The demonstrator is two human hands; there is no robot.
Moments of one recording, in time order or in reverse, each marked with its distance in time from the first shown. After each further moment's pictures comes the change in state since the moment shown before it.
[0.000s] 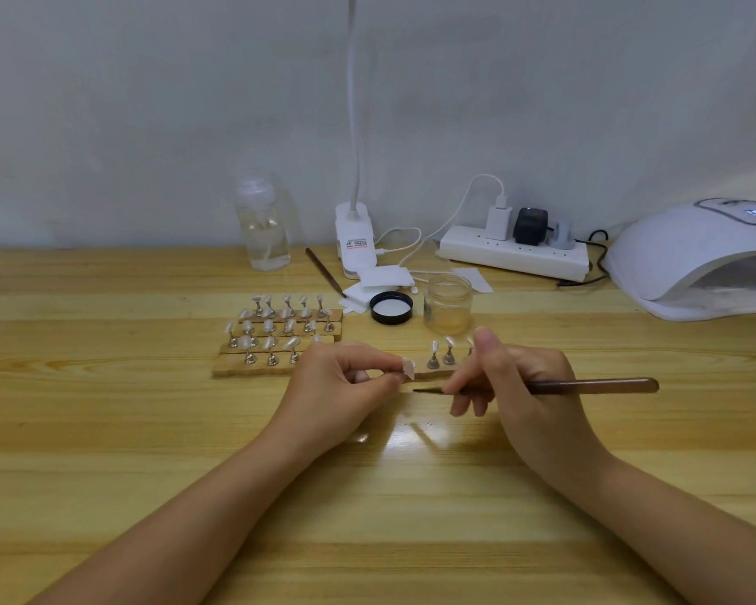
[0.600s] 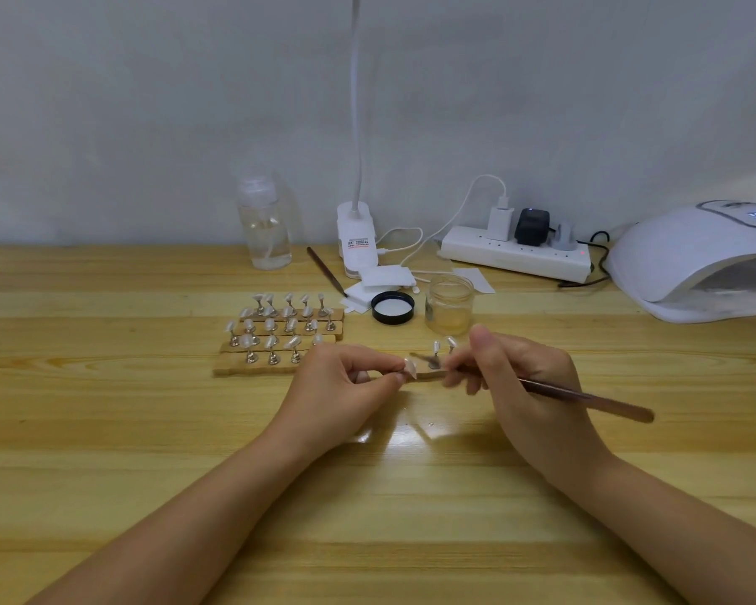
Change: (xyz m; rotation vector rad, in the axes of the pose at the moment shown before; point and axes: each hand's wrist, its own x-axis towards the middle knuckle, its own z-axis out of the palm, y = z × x) left_hand 0.001 -0.003 0.002 -0.017 0.010 -0.057; right_hand 0.001 0.000 0.000 -0.057 0.019 -0.023
